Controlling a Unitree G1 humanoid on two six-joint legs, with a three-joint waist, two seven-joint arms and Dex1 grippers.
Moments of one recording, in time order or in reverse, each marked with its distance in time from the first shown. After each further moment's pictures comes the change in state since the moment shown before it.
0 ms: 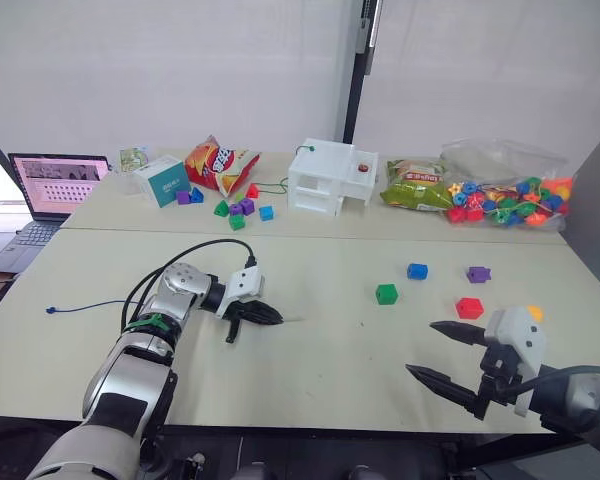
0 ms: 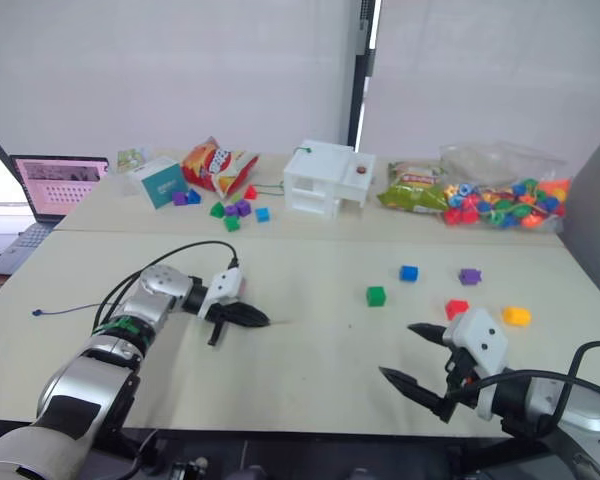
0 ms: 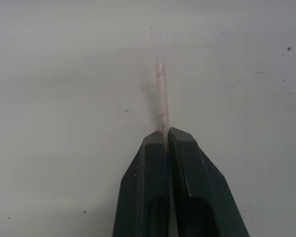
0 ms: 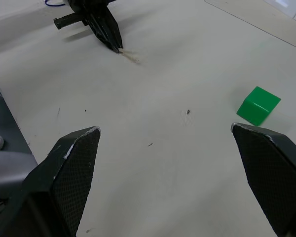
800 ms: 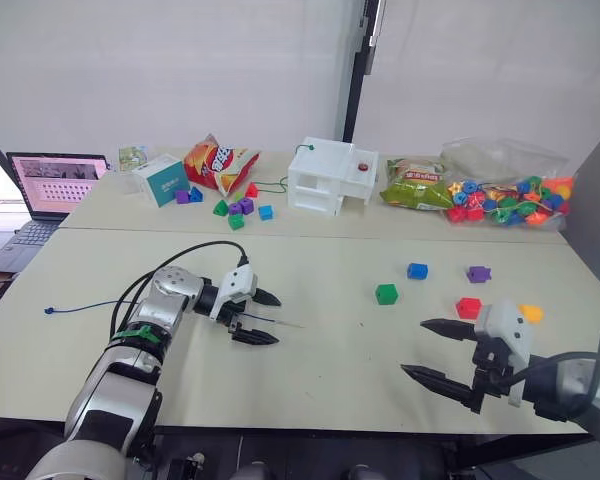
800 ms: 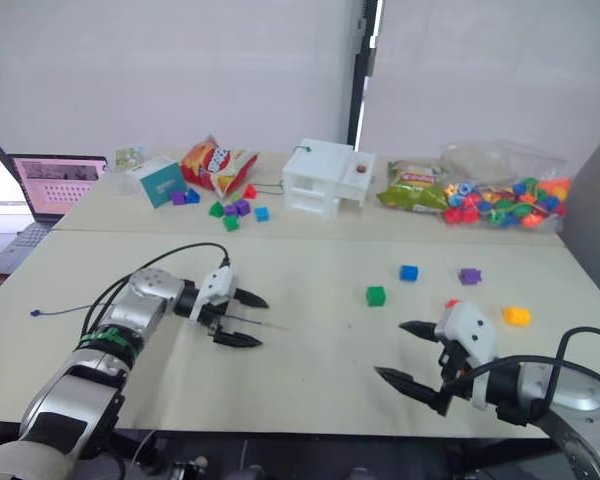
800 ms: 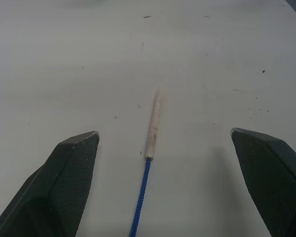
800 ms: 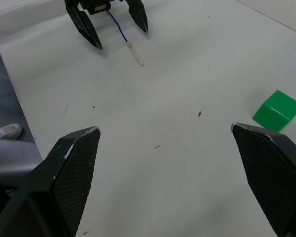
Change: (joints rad) left arm 0.082 0.050 -0.019 -0.178 -0.112 0.147 -0.023; right arm -0.064 -0.033 0.050 0.063 -0.021 0.000 0.063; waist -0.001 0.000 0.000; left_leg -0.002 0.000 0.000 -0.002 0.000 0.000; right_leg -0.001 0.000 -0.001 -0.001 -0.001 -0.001
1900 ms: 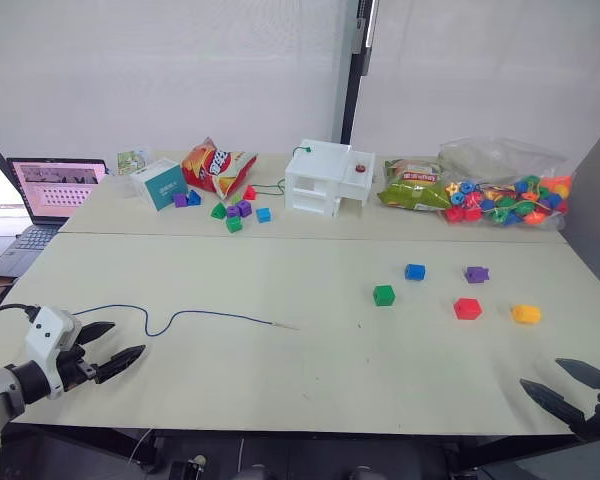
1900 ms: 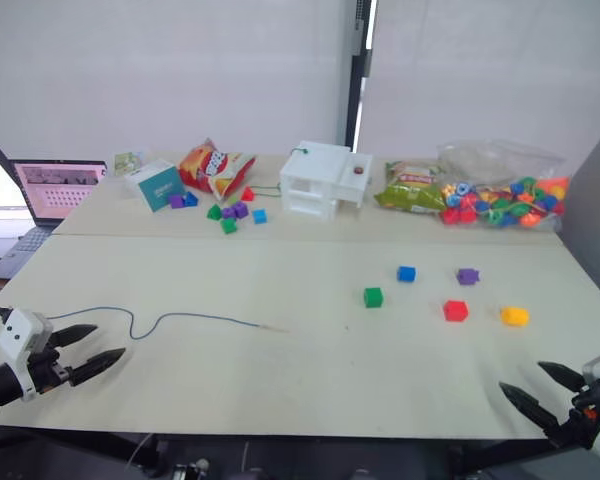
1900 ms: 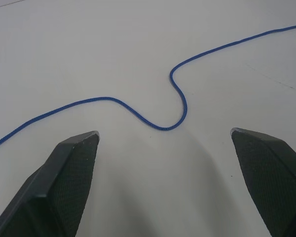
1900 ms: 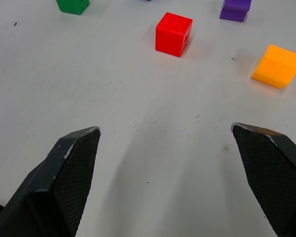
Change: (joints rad) left arm 0.949 0.356 0.693 -0.769 -0.333 0.426 0.491; right arm 0.207 0.104 -0.325 0.579 -0.116 -0.327 0.151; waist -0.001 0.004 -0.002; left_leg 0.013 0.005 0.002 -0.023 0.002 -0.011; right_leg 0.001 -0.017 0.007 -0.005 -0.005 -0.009
